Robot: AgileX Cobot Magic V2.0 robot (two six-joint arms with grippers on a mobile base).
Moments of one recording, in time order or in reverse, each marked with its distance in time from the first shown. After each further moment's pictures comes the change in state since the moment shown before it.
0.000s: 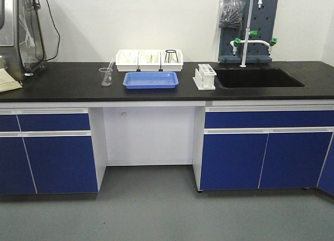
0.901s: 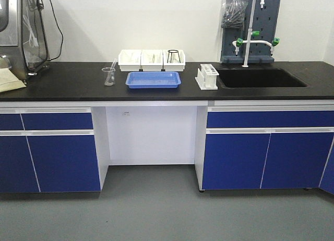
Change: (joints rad) left arm 0.000 0.000 0.000 0.000 0.000 0.000; right arm 0.000 0.000 0.000 0.000 -0.001 0.000
